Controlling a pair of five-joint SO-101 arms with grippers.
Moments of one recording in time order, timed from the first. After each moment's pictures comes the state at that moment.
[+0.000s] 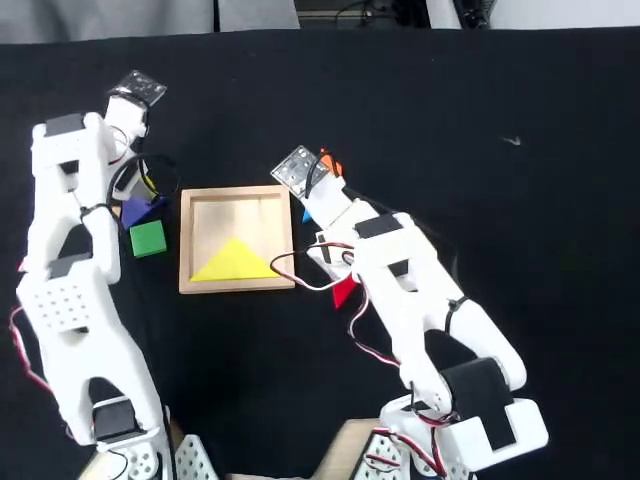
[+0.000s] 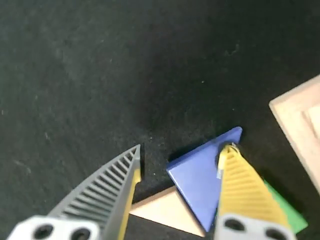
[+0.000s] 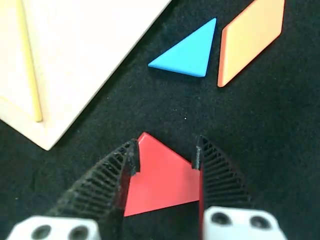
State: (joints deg) left arm -19.6 42.2 -28.7 68.9 -46.7; right arm -18.3 -8.0 43.8 40.0 28.7
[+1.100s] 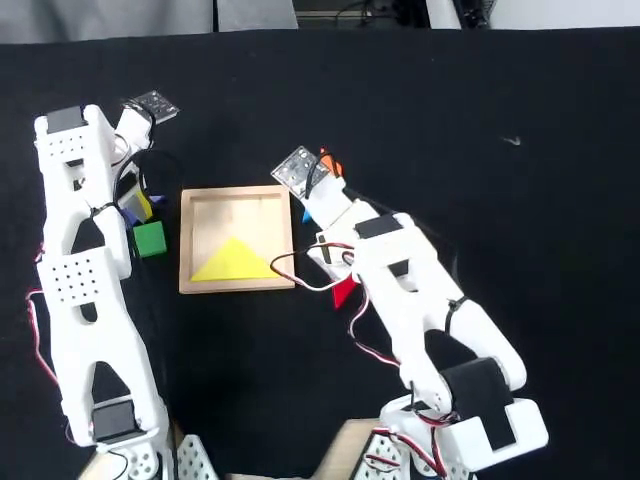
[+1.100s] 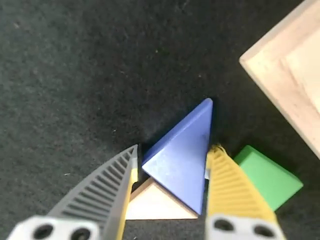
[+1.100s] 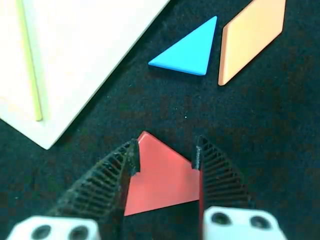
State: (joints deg) left arm -20.3 63.5 -60.4 91.9 -57.9; right arm -18.3 -8.0 44.0 40.0 28.7
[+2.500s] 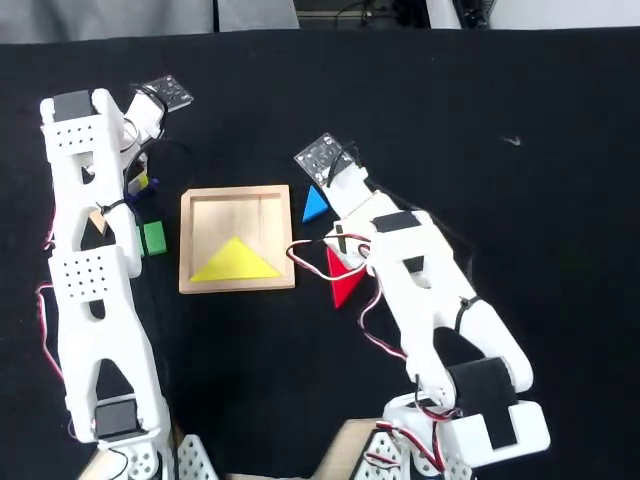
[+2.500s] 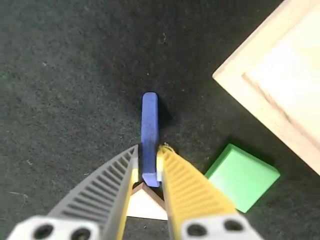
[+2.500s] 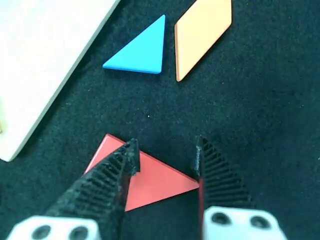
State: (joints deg) left arm -16.9 63.3 -72.0 100.3 -59.8; right arm -13.2 -8.0 44.0 36.7 28.4
